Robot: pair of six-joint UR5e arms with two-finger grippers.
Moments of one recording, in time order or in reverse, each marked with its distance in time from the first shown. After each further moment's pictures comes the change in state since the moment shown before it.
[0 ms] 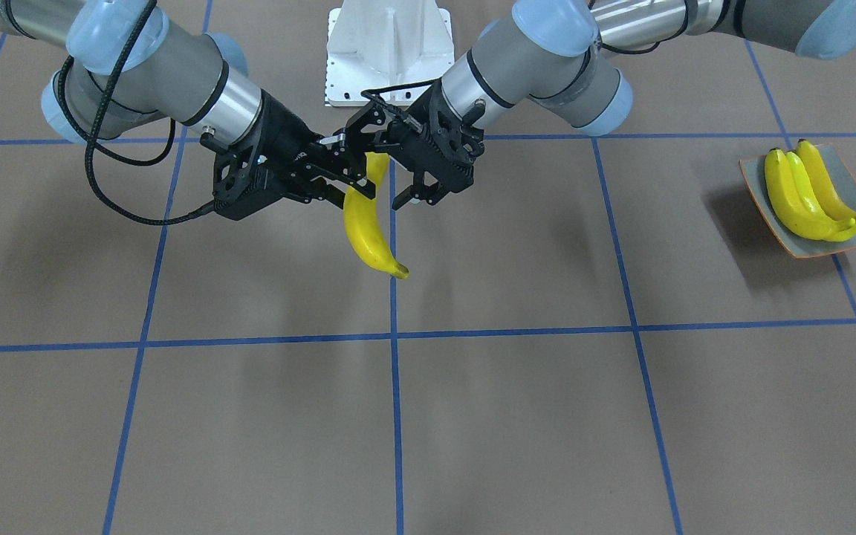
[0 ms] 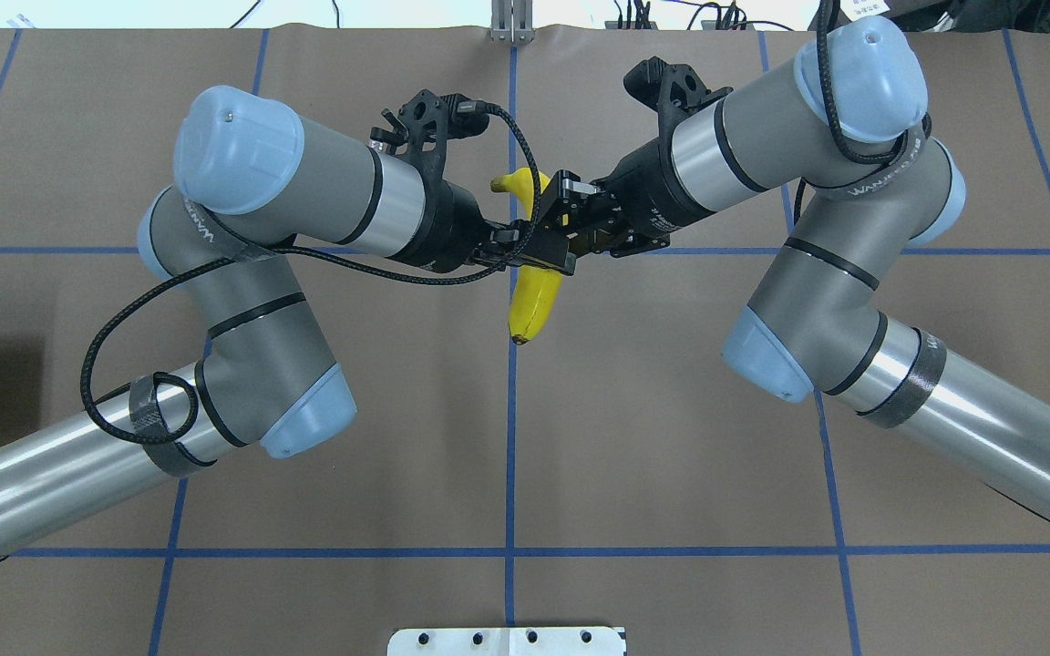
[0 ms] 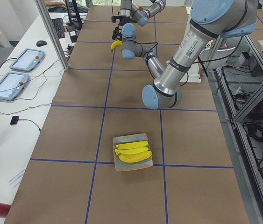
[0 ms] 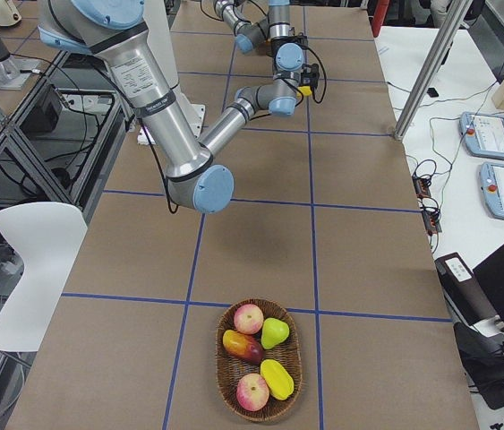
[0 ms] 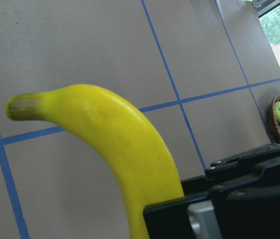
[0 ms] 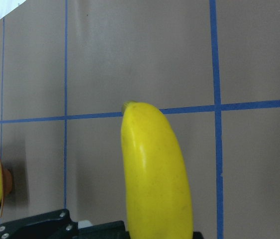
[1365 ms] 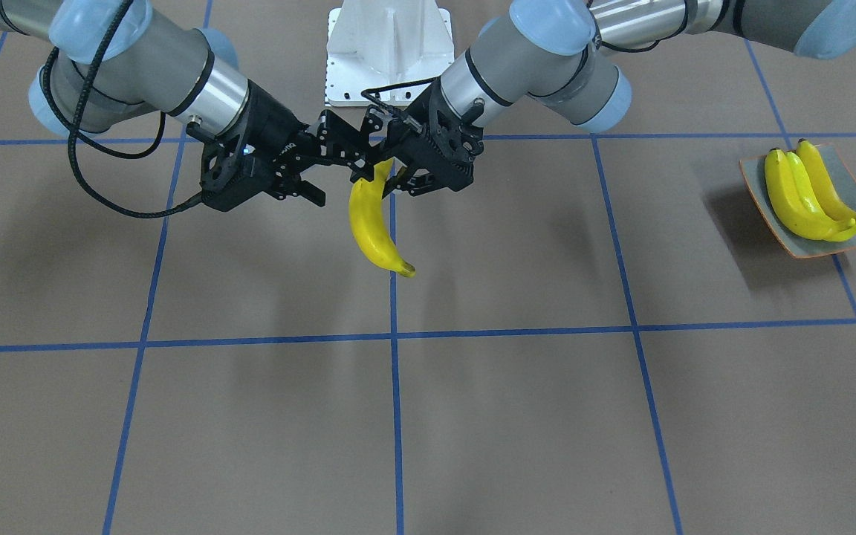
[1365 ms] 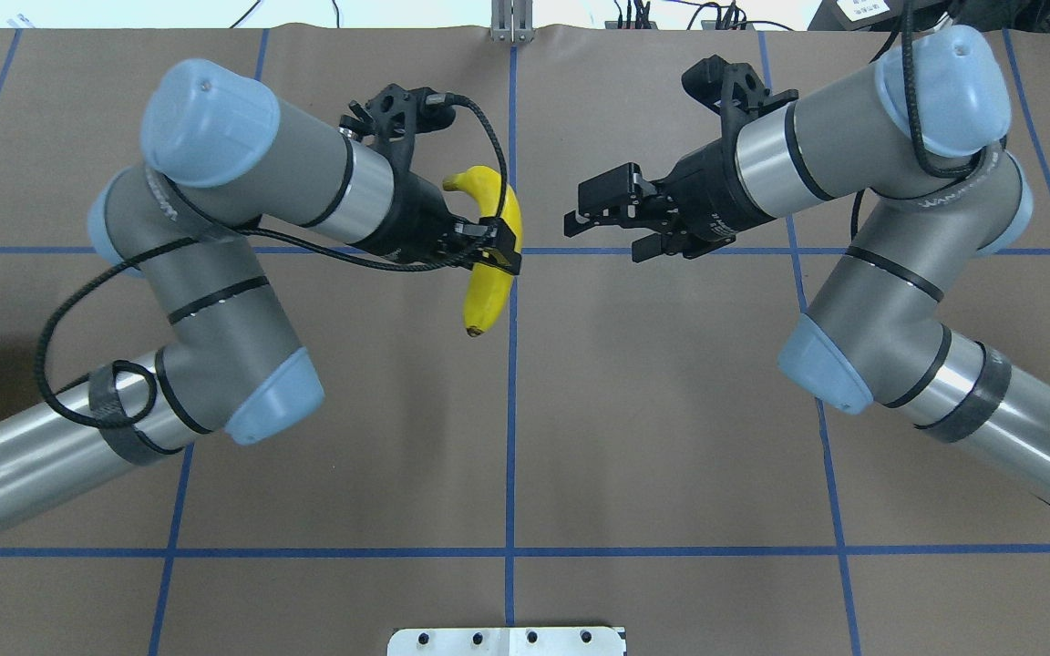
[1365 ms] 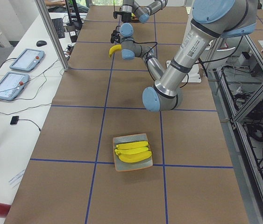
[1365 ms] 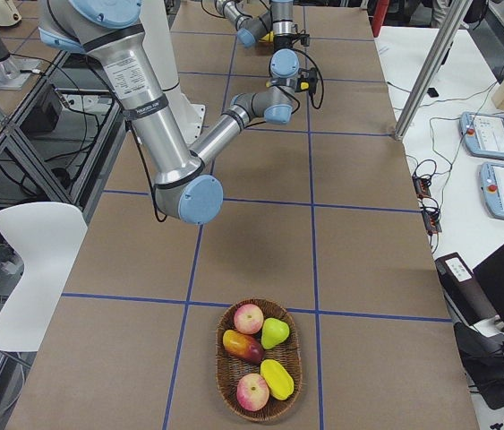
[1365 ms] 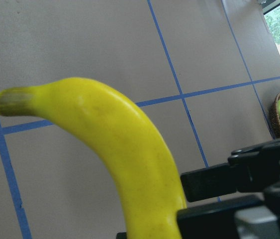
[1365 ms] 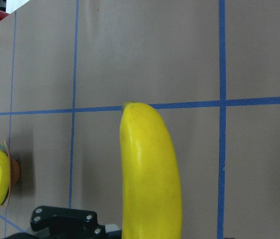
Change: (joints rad) left arm -0.075 0.063 -0.073 0.195 -0.089 0.012; right arm 0.035 -0.127 0.087 0.045 -0.028 -0.016
